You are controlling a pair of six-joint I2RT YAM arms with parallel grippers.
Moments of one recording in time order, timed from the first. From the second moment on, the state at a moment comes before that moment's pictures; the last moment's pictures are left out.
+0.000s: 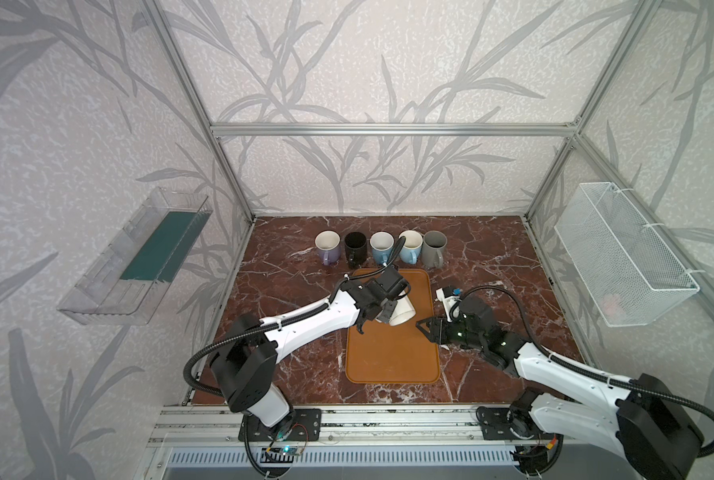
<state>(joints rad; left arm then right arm) -0.85 1.58 1.17 -0.67 -0.34 -0.33 0.66 1.08 0.42 0.08 -0.28 0.69</state>
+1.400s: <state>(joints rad) -0.77 1.26 0.80 -0.22 -0.54 -0.90 0.88 1.49 0.59 0.76 -0.13 1.16</state>
